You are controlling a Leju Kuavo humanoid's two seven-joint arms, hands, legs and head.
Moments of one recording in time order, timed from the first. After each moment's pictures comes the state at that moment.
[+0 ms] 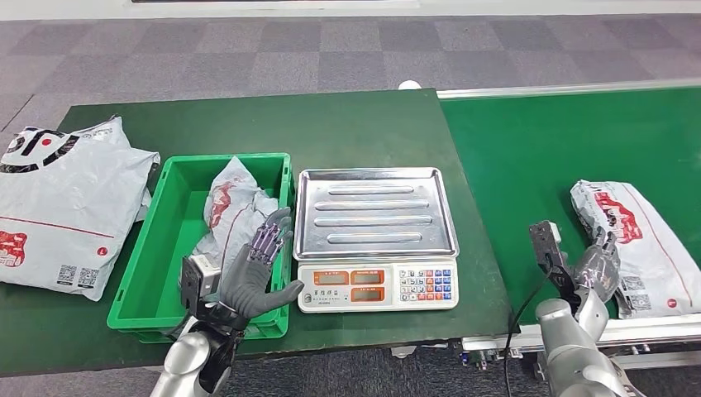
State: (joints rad) left arm -0.14 -0.15 -0.28 -1.31 0.07 -0.37 -0.39; right arm -0.50 -0.10 -0.59 -0.55 1.15 -0.66 -0.11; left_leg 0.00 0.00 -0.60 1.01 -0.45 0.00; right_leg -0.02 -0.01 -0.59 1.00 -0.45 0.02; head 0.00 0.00
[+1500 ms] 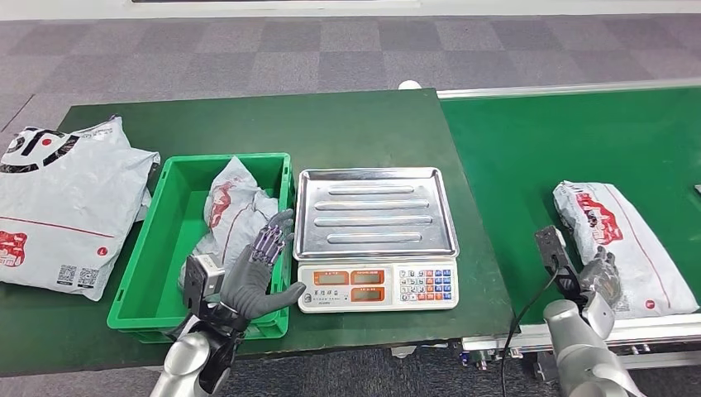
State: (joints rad) left arm -0.14 -0.15 -0.28 -1.31 0.05 -0.37 -0.37; right arm -0.52 -0.15 -0.56 -0.49 1.19 -0.51 0.10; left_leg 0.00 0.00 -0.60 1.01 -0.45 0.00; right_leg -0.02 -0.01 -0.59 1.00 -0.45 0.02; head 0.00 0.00
